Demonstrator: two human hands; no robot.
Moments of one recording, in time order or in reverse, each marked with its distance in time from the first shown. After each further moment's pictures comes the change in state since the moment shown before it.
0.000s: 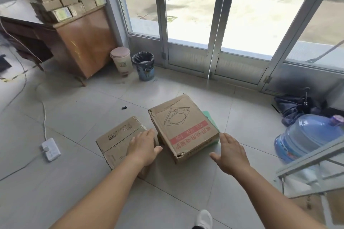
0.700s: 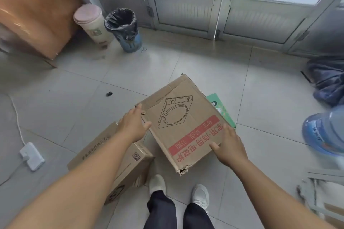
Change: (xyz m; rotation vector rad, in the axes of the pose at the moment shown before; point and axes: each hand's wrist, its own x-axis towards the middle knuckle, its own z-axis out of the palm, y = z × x) left_hand 0.352 -0.014 0.038 -0.034 -0.171 -0.120; right_hand 0.307 0.006 0.084 0.265 -0.191 0.227
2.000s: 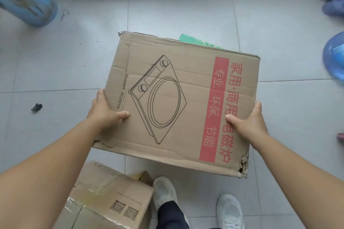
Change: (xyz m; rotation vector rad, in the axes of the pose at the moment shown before) left_hand 0.347 -0.066 0.192 -0.214 -0.154 -0.013; right_hand 0.236 0.090 0.190 0.634 0.264 0.602
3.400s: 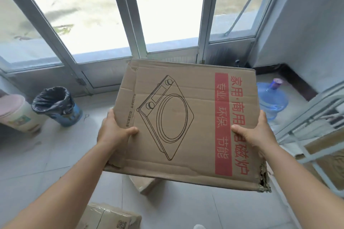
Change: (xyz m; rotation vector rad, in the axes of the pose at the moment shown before) left_hand -0.396 0.213 -0.209 -0.201 0.234 0.446; right_hand -0.280 -0.051 -0.396 0.348 0.263 -0.234
